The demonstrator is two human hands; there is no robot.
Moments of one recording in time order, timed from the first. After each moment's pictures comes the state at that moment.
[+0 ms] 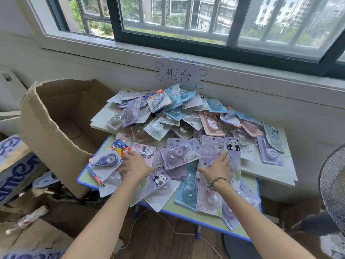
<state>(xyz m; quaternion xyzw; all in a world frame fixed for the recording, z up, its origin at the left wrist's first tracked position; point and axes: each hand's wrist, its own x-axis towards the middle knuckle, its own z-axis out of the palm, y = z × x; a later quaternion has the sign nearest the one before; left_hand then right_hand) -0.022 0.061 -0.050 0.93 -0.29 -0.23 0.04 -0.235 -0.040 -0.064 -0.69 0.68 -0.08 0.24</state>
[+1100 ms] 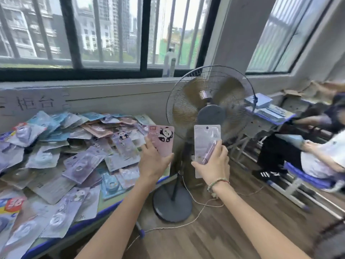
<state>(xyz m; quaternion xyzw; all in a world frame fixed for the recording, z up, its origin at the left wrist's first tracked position) -0.247 0.148 0.037 0.57 -0.69 -0.27 0.34 -0.401 0.239 0.058 -0.43 0.86 -0.28 -0.03</state>
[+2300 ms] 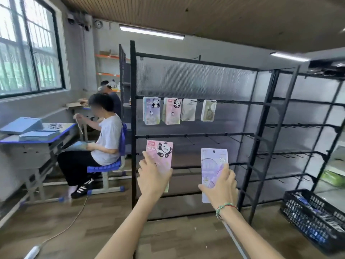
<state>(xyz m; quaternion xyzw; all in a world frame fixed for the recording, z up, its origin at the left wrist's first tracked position) -0.746 0.806 0.124 0.11 -0.88 -0.41 0.22 -0.729 0.994 0.100 0.14 0.92 -0.26 -0.26</state>
